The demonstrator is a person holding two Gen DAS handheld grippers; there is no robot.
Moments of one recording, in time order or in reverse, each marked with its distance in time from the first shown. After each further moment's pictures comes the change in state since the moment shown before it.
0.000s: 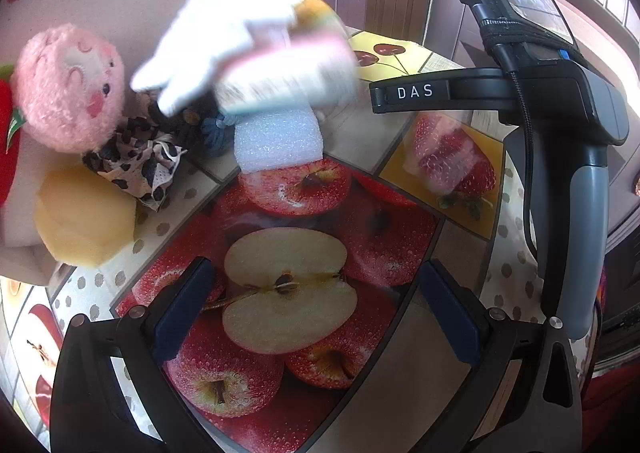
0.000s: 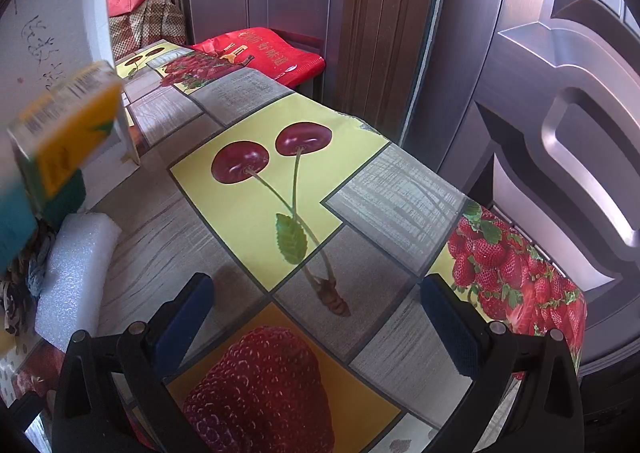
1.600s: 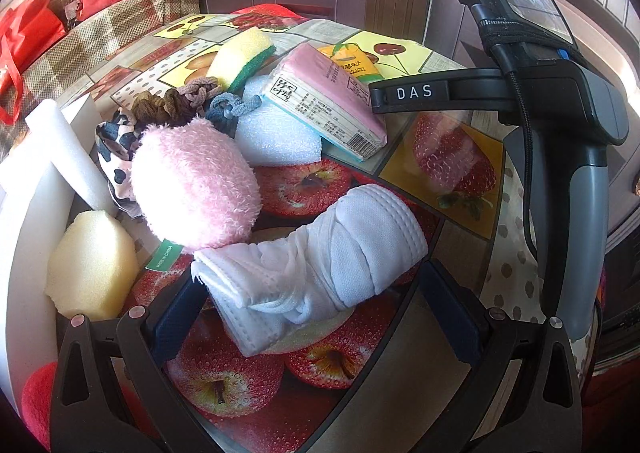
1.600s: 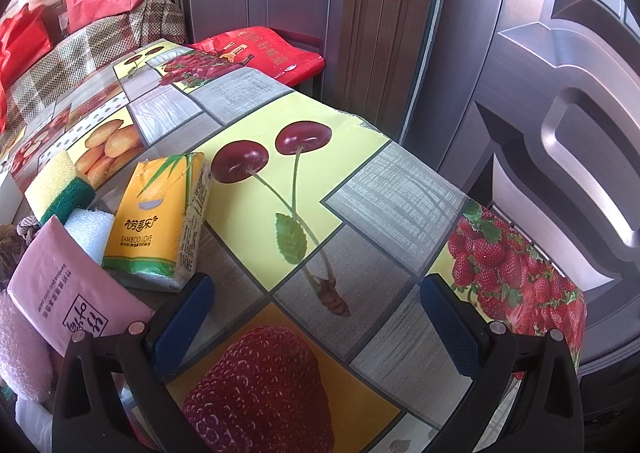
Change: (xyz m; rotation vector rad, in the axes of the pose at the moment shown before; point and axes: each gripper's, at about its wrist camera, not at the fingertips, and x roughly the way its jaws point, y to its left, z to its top) left arm 0.002 -0.004 0.002 0.000 0.001 0.000; right arm 0.001 0.000 0.000 -0.002 0.002 -0.004
